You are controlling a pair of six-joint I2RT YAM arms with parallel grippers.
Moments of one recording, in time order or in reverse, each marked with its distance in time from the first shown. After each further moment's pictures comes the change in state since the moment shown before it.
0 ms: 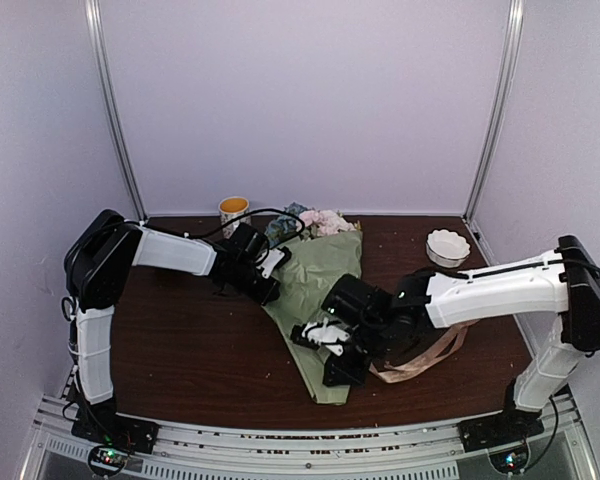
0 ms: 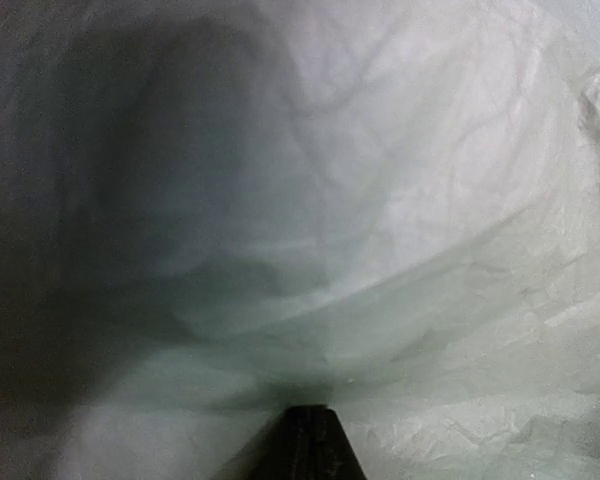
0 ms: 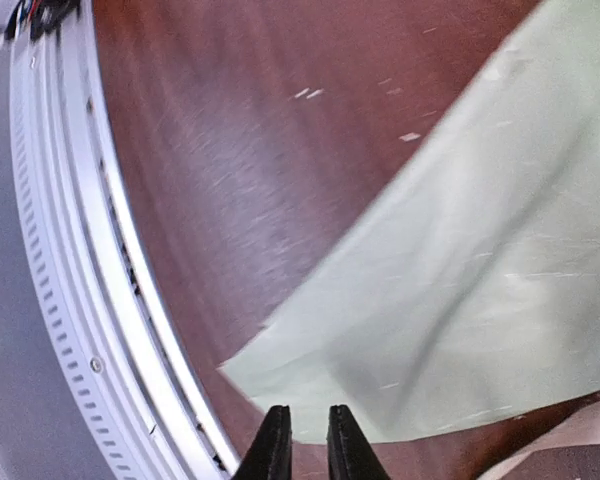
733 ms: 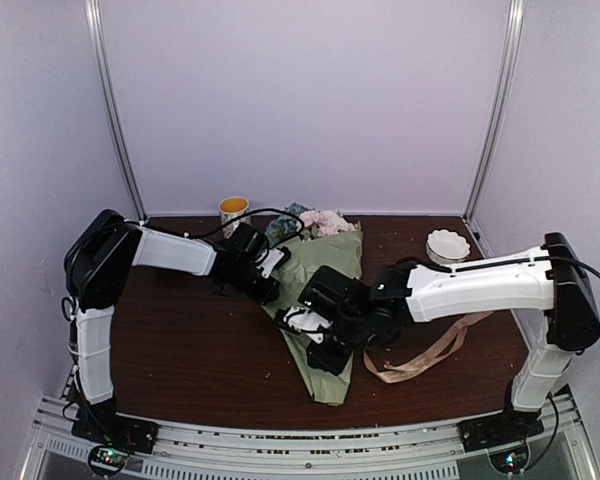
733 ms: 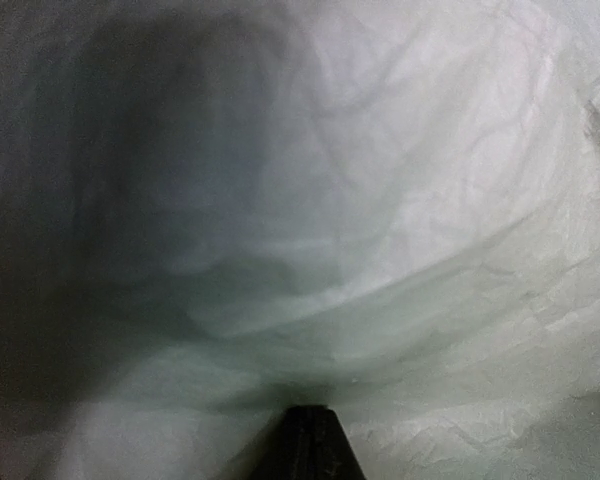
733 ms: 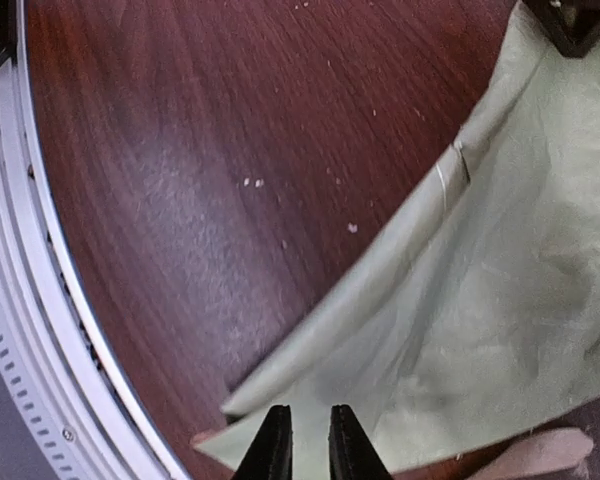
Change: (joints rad) left arm 0.000 -0.002 0.000 -0.001 -0.002 -0.011; right arm 0.022 0.060 0.151 -0.047 0.192 0.046
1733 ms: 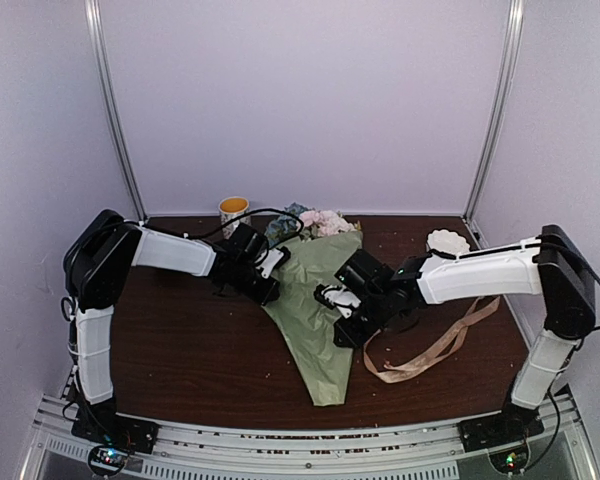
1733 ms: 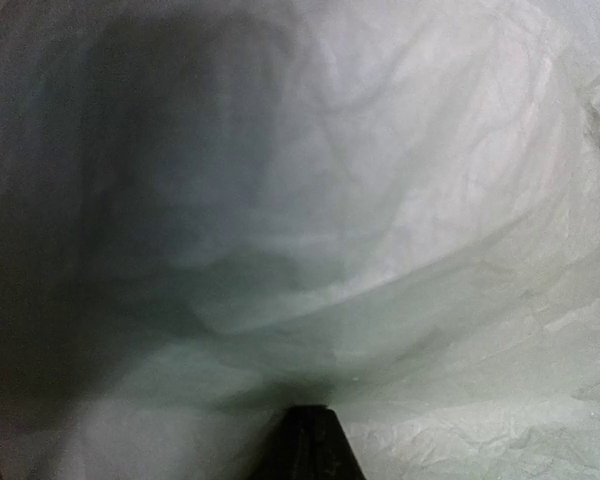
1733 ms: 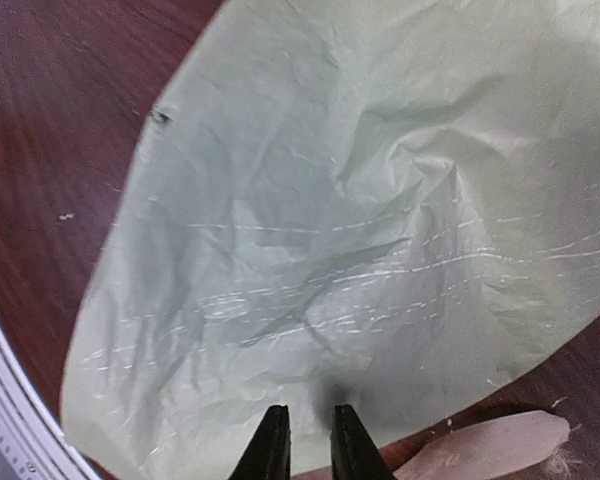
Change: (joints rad) left arm 0.000 -0.003 -0.009 0.011 0.002 -0.009; right arm -0.245 -0.008 -0.140 0.156 -0.086 0.069
